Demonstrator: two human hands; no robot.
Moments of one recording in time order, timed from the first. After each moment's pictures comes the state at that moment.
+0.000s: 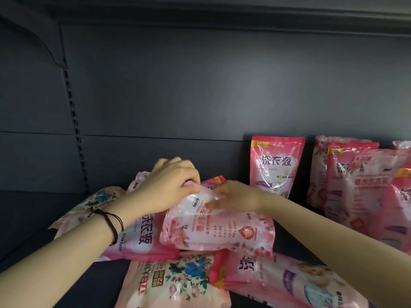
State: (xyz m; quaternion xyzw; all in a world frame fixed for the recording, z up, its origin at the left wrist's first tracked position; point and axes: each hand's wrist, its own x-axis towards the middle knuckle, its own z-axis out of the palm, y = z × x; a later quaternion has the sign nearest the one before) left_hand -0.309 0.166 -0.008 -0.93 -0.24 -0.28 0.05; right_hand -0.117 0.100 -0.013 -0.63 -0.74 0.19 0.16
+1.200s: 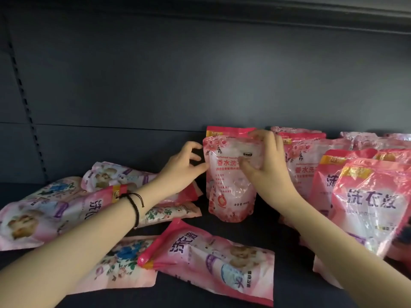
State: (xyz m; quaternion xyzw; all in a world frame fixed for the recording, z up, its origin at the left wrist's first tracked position) left_hand -0.173 0.126 -0.016 -0.83 -0.32 -0.36 -0.27; right_hand -0.009 0.002 -0.004 -0.60 -0.59 -0.10 0.54
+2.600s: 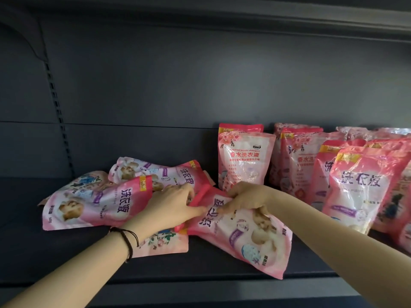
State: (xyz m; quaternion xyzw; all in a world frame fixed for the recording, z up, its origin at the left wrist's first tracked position) left_hand -0.259 0.076 -0.061 -0.90 -0.40 -0.15 -0.09; right_hand -0.063 -0.002 -0.026 -0.71 -0.57 0.37 0.19
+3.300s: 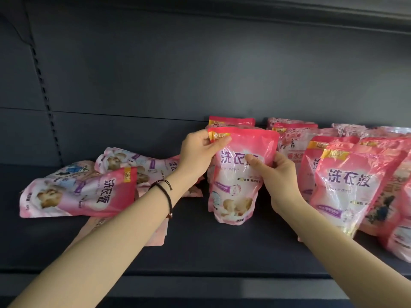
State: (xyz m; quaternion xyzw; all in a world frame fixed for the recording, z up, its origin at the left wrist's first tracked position) left_hand -0.157 0.064 -0.006 -0.70 -0.23 -0.54 -0.41; right_hand -0.013 -0.034 -0.030 -0.51 -0.43 0.19 0.72
